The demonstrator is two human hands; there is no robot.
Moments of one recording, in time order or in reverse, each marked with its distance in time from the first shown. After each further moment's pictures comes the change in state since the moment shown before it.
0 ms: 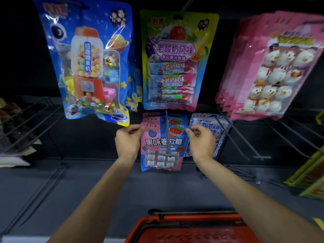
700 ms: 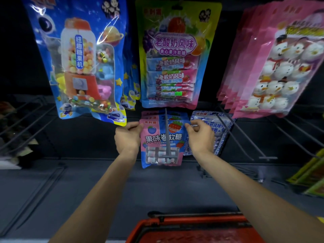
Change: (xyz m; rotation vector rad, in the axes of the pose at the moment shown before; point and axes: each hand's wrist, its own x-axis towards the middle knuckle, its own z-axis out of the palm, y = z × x) left_hand 0.013 -0.003 0.011 -0.054 0.047 -0.165; right_hand 0.014 -0.004 0.007 0.028 -0.038 0.062
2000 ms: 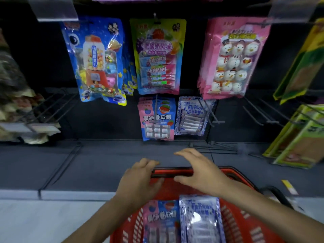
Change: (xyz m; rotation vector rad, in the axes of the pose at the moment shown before) left_hand -0.269 0.008 -0.104 1.075 -0.613 0.520; right_hand -0.180 0.026 -0.177 -0.386 -0.766 -0.449
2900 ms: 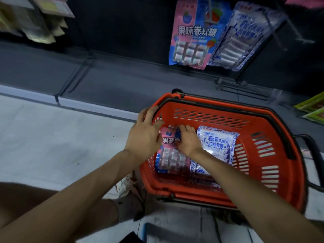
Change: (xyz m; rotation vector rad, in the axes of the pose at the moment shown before) left_hand -0.082 -0.081 0.093 0.086 0.059 -0.065; right_hand 0.000 0.028 0.250 -0.185 -0.277 0.283
